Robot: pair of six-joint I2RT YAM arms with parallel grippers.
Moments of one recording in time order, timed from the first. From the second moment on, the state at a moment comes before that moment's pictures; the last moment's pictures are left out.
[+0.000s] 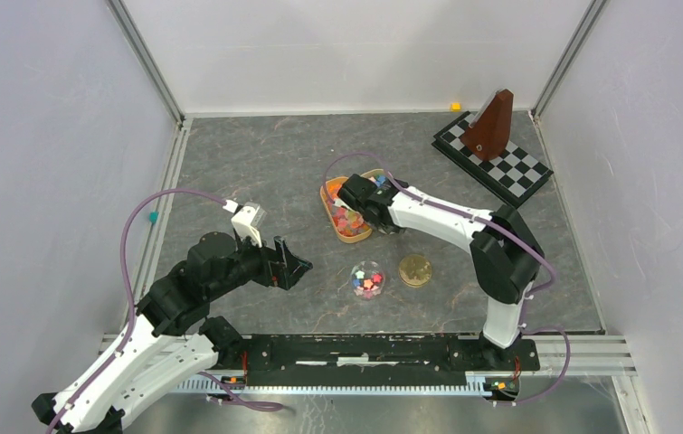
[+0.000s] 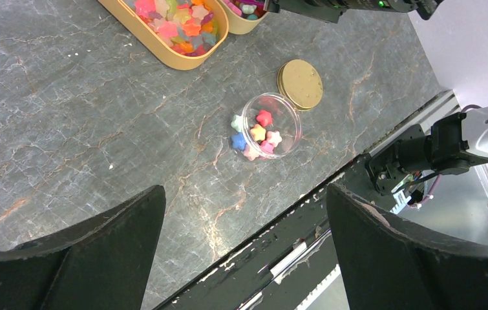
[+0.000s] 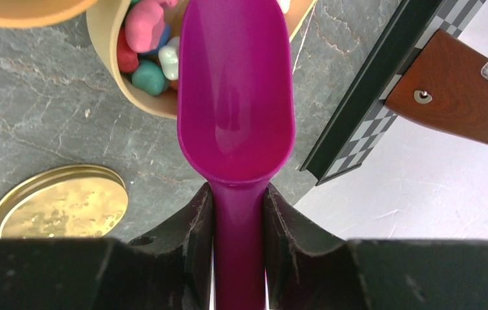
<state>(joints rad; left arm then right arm) -0.73 0.52 0.74 -0.66 0.03 -0.51 0.83 1.84 1.41 -0.92 0.64 -0.36</state>
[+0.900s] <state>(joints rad) -0.73 0.54 0.74 -0.66 0.02 -0.51 0.80 1.96 1.47 -0.71 0.61 -0.34</state>
